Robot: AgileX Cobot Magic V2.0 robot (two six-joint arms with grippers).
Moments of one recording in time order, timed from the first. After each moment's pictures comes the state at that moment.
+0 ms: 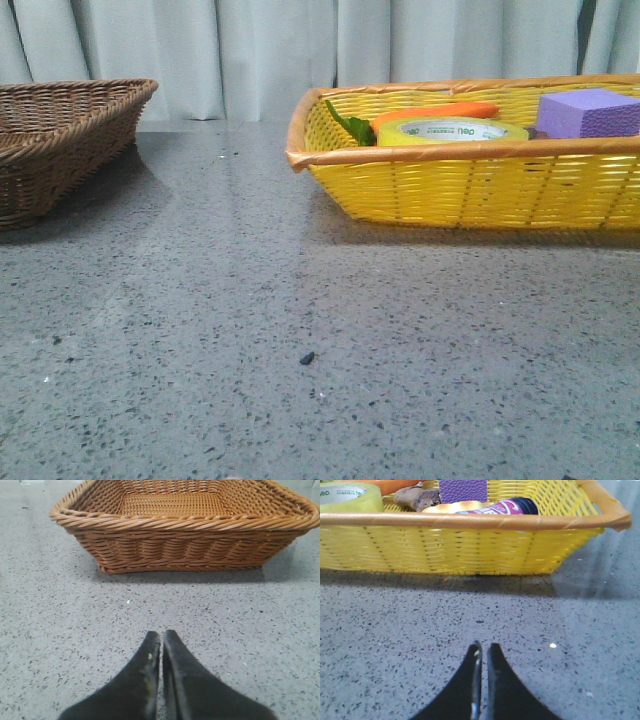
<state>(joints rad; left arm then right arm) 0.00 -0.01 0.00 -0.05 0.33 0.01 -0.05 -0.01 0.01 -0.02 0.33 0.00</state>
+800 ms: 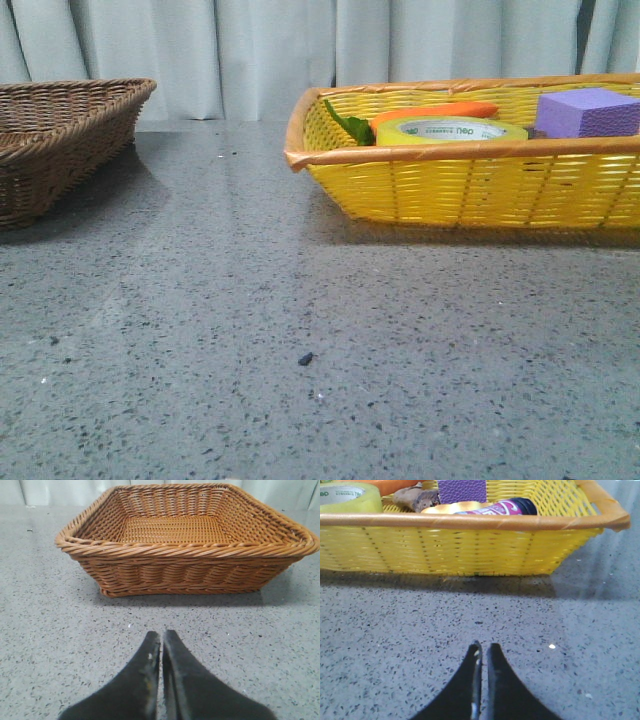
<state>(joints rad) 0.00 -0.01 0.00 -0.05 0.25 0.01 -0.05 -0.01 0.01 -0.02 0.32 0.00</state>
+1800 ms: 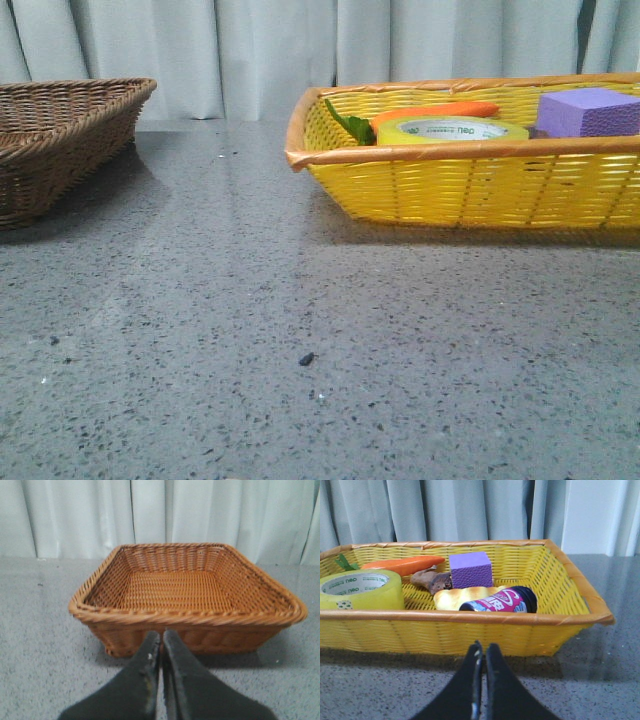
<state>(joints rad) 0.00 -0.01 -0.04 -0.06 0.13 0.01 -0.05 -0.01 -0.03 0.01 0.13 0.00</state>
